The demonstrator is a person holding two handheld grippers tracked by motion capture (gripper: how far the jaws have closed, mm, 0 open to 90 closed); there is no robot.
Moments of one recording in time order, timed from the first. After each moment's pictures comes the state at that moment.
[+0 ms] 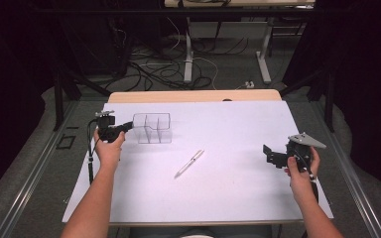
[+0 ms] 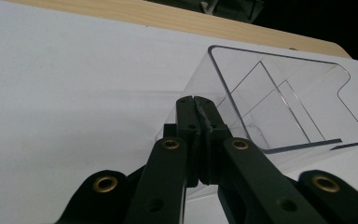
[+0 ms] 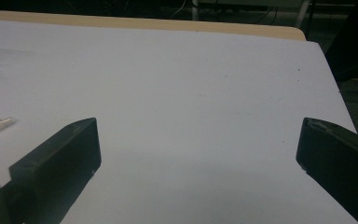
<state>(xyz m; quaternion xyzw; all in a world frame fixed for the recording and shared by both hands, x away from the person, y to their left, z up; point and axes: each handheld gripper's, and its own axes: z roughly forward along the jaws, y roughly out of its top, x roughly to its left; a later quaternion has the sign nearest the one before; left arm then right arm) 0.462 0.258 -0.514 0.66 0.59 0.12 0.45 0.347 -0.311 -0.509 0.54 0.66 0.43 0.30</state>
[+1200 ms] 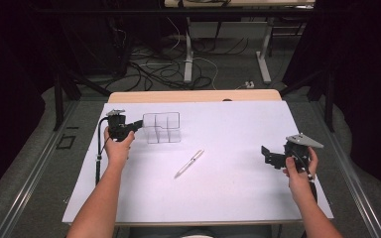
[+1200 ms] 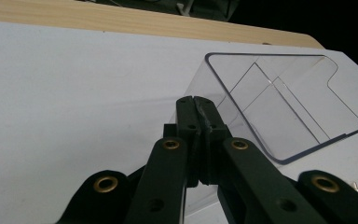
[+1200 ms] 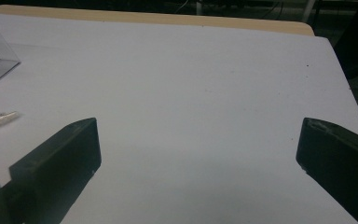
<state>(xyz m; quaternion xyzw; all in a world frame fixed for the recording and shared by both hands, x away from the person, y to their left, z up) 0.471 0.231 -0.521 0.68 0.54 0.12 0.48 0.349 -0.309 -0.511 0.54 0.67 0.42 0.29</state>
